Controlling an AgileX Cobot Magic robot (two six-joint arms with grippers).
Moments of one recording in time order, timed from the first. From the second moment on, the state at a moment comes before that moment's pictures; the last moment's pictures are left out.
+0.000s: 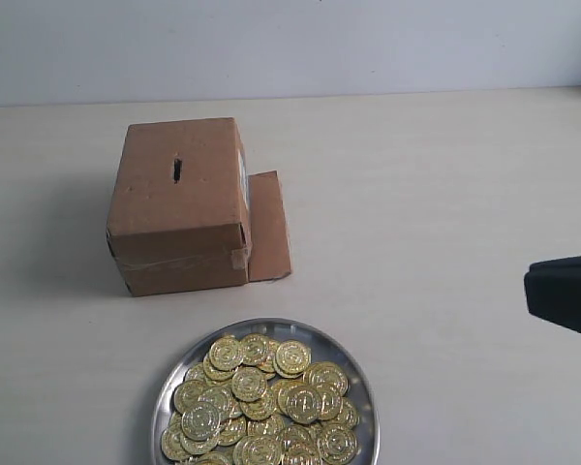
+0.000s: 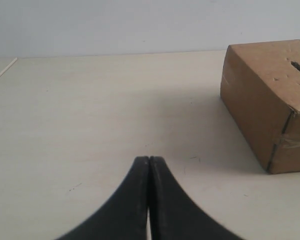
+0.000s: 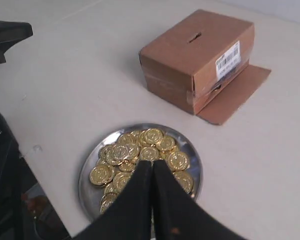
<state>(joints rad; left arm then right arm) -0.05 0.01 0.00 0.11 0.37 -0.05 0.03 0.55 -0.52 0.90 0.98 -0.89</state>
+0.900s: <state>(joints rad) -0.05 0.01 0.00 0.11 0.37 -0.05 0.03 0.91 -0.58 1.21 1.02 -0.88</state>
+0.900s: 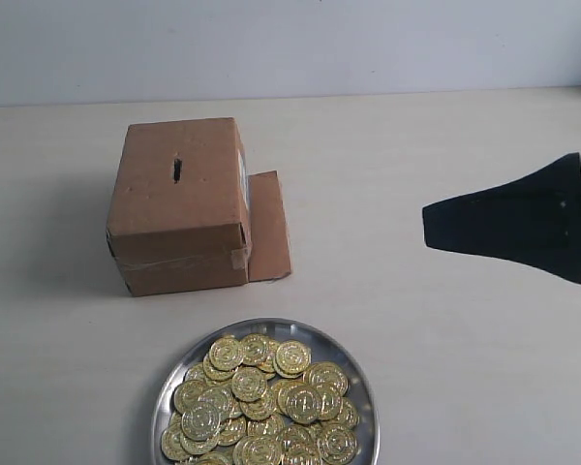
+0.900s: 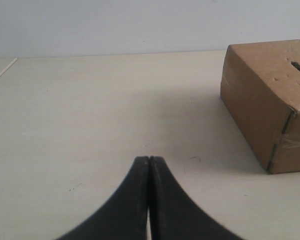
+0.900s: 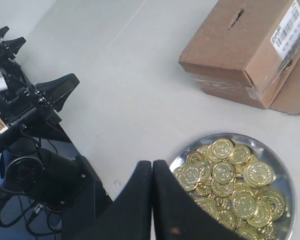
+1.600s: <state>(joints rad) -0.05 0.01 0.00 0.11 0.37 -0.05 0.10 0.94 -0.72 0.93 1.10 -0.85</state>
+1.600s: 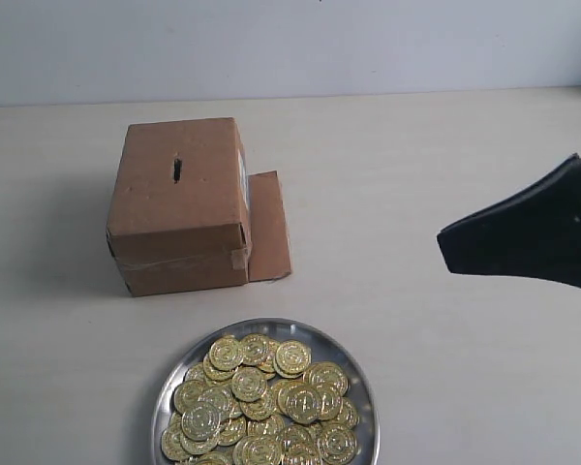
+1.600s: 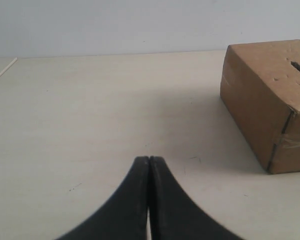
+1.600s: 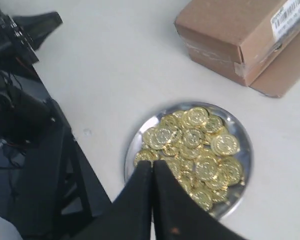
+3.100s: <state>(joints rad) -0.05 0.01 0.00 0.11 0.37 -0.05 0.80 1.60 -1.01 0.26 0.79 -0.74</state>
